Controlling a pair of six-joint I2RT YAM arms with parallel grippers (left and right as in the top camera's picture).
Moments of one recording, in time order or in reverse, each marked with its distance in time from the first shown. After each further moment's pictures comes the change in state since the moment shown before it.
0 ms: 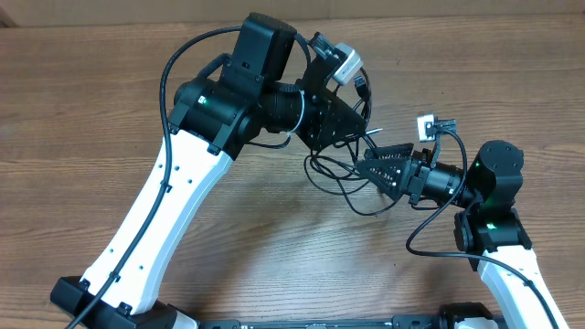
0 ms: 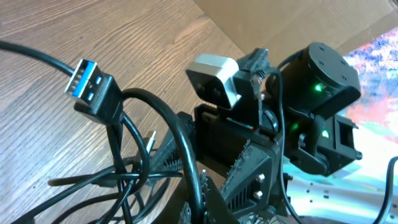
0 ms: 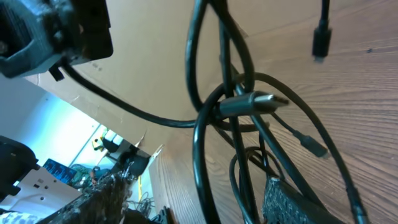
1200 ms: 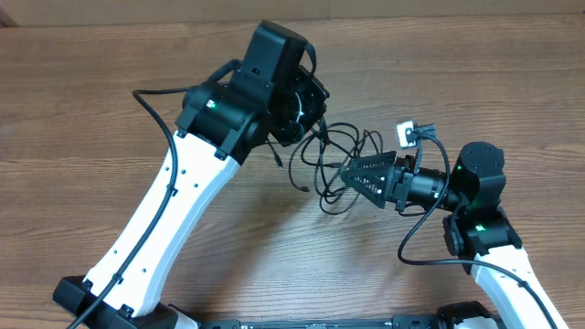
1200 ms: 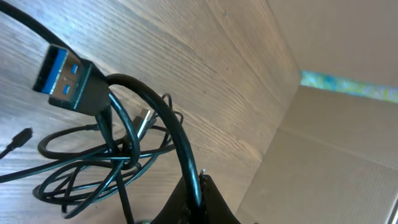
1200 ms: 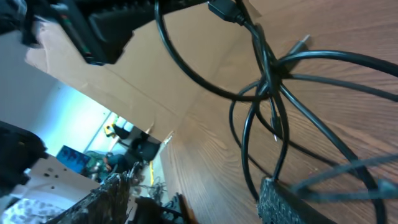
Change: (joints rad) left arm -0.042 0.000 0.000 -0.059 -0.590 -1.235; right arm 0.106 0.000 0.000 -0.036 0.041 0.000
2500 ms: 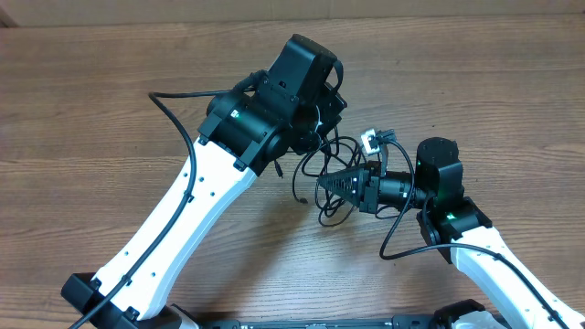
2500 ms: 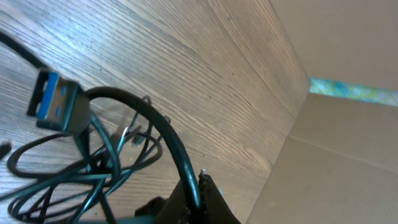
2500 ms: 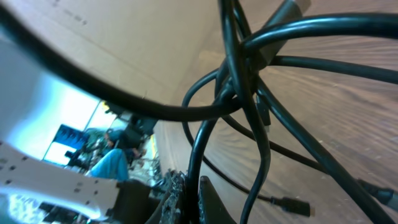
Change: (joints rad) left arm -0.087 0.010 0.000 0.003 -0.132 -0.050; right arm 0.149 0.164 0.000 0.003 0.063 -0.064
